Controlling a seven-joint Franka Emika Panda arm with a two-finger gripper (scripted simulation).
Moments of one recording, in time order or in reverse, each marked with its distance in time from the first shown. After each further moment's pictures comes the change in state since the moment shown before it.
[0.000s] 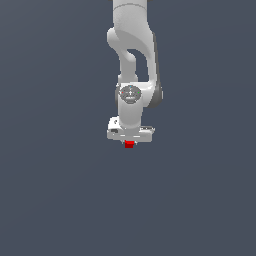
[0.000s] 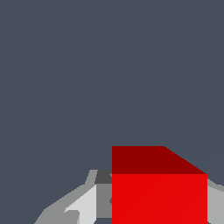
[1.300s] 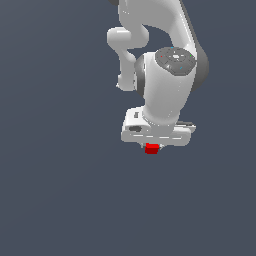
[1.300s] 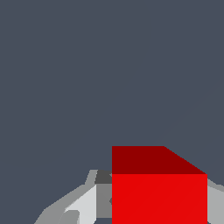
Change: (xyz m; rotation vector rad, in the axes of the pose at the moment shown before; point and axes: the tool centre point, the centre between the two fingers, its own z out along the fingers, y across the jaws) arm 0.100 -0.082 -0.149 0.000 0.001 0.000
